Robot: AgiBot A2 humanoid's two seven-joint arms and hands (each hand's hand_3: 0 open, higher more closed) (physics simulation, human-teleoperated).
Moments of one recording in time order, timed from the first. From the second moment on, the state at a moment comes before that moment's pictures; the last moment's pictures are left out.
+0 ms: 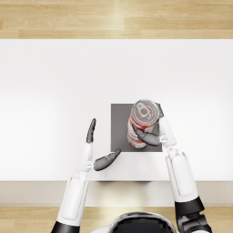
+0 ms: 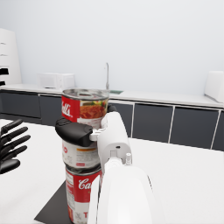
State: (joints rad) left arm 0.12 1.40 0.22 -1.69 1.42 0.00 0.00; right arm 0.48 -1.52 0.26 1.53 1.42 0.06 -0.34
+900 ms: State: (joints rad) left arm 0.15 1.45 0.18 -1.86 1.42 0.00 0.00; right arm 0.47 -1.55 0.18 1.74 1.42 0.00 -0.35
